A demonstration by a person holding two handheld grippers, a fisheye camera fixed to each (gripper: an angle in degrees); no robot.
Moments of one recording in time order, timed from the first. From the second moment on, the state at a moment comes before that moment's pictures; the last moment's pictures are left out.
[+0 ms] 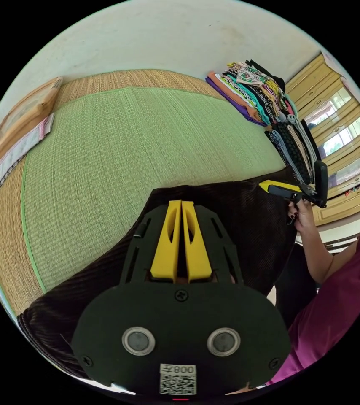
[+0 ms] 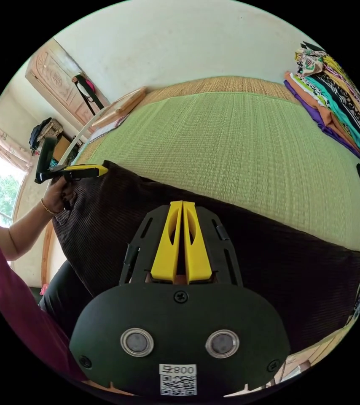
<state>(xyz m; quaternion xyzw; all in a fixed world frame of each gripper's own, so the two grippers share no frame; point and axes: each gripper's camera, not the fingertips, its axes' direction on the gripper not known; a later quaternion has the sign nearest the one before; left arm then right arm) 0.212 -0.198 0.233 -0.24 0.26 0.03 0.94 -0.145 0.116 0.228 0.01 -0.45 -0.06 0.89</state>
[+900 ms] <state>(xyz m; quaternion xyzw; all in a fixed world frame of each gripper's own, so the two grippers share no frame) 0.729 -0.250 0.413 -0.23 0.55 0.28 0.76 0.122 0.404 0.366 0.01 -0.24 0.42 0.87</state>
